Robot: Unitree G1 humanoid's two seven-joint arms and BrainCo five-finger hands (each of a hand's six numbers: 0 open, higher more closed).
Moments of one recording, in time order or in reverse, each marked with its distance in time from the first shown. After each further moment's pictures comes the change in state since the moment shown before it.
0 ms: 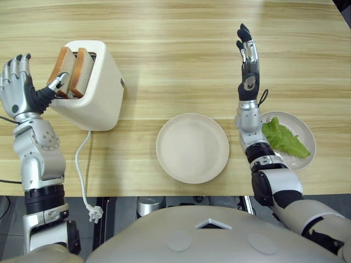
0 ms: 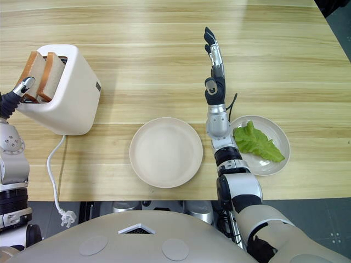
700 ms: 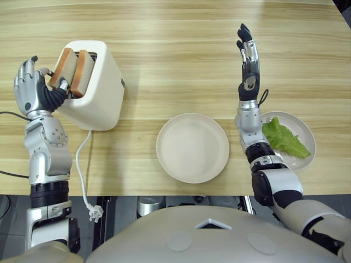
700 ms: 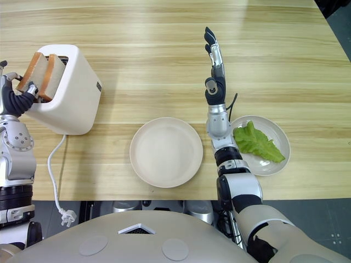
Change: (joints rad) left arm -0.029 0.007 -0.081 0.038 -0.052 0.002 0.015; right arm 0.000 0.000 0.000 0.000 0.000 0.000 -0.001
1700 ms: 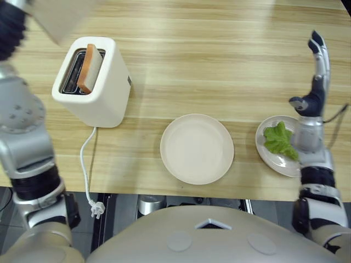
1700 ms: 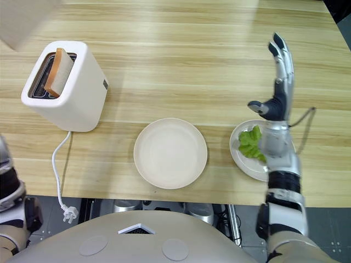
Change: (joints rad) left arm -0.188 -0.035 -0.012 -0.478 -0.464 -0.178 -0.136; right arm 0.388 -0.448 -0.283 -0.442 -0.402 0.150 -0.310
